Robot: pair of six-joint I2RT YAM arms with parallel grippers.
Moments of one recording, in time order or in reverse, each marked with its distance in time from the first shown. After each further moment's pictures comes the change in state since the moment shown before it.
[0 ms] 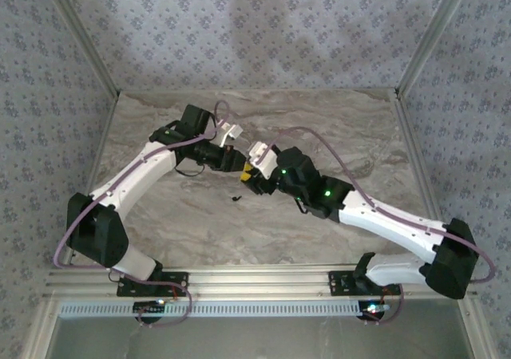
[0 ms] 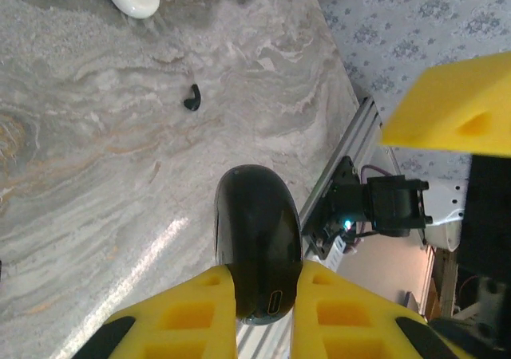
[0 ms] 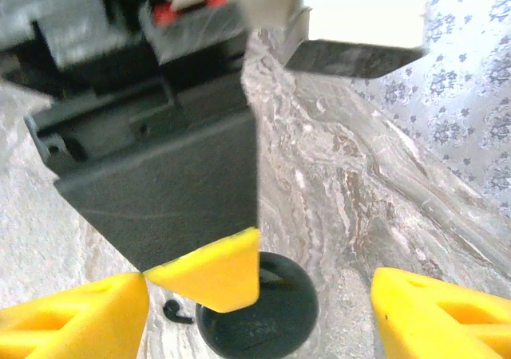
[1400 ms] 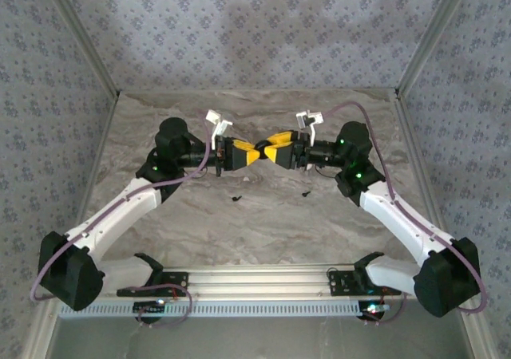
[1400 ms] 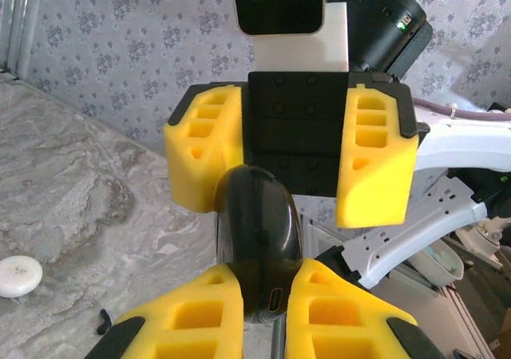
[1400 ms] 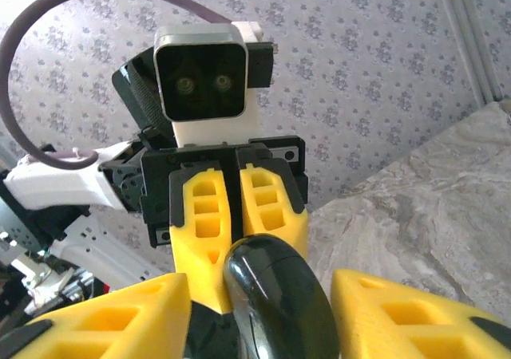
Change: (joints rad) left arm -0.079 -0.306 -0.330 0.941 0.091 -0.226; right arm -0.467 -0.045 -0.093 0.540 -1.084 0.780
